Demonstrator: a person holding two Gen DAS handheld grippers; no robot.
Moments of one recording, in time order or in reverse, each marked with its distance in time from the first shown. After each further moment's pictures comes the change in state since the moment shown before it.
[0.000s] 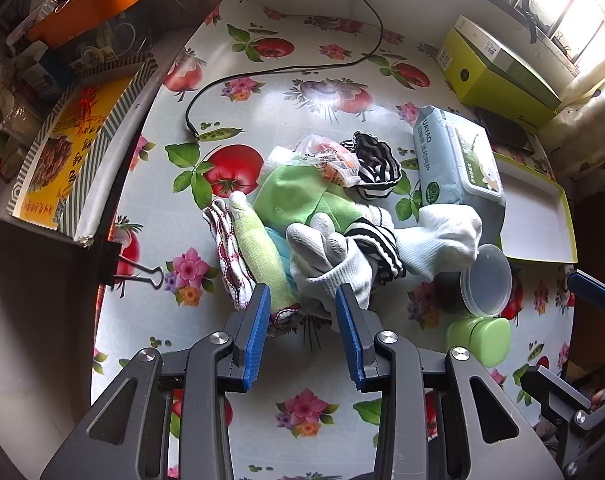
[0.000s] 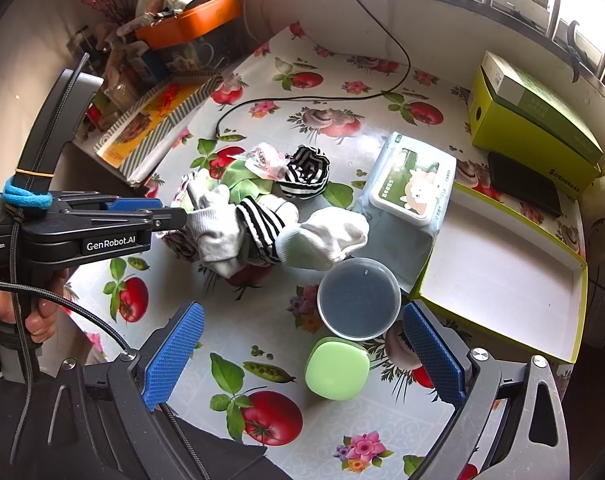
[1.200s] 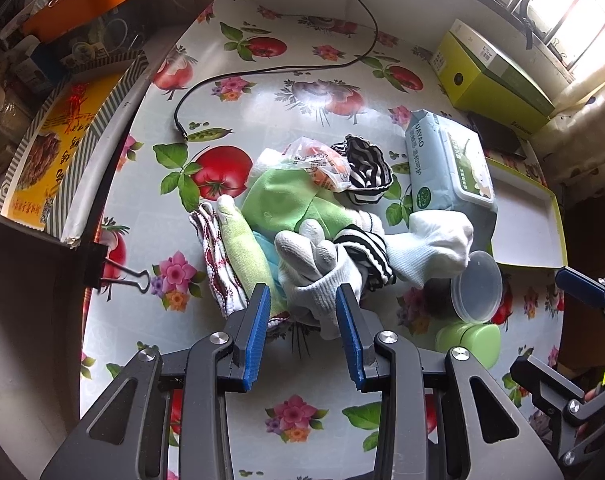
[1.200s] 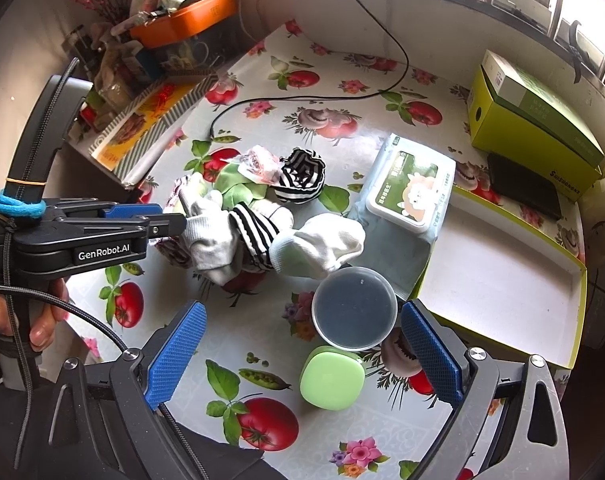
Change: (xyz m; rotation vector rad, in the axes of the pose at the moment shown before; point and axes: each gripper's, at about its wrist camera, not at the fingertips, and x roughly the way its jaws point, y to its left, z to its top) left arm 0.003 0.000 0.006 -0.012 0.002 -0.048; right arm 0.010 -0.007 0.009 0.003 0.015 -0.002
